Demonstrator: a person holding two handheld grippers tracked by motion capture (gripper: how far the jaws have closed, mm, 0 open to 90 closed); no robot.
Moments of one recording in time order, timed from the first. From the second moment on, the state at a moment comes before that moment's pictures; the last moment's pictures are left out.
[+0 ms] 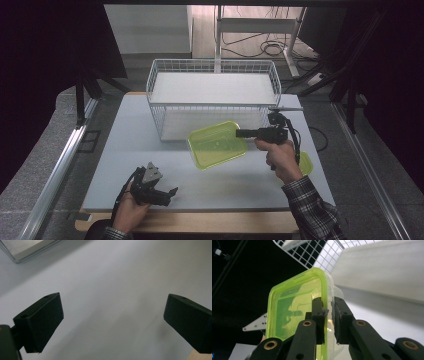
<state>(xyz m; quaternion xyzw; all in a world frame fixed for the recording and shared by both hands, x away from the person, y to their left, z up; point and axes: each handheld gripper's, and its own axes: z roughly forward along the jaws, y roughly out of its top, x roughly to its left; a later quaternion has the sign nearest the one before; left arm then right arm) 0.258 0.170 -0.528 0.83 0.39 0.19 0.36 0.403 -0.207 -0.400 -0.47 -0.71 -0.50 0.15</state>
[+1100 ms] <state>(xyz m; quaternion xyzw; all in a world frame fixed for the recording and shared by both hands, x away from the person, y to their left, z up) 0.259 0.176 -0.526 0.82 0.41 0.17 0.37 0.449 -0.189 -0.308 -0.48 -0.69 -0.54 0.07</state>
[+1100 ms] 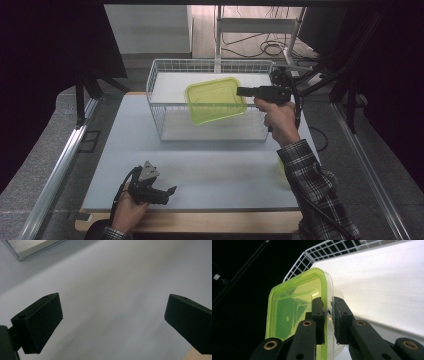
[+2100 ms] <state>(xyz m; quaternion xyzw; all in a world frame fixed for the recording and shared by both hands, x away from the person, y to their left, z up) 0.260 0.175 -0.527 0.82 0.40 0.17 0.37 0.497 -0.174 -0.309 -0.54 -0.65 -0.53 -0.02</state>
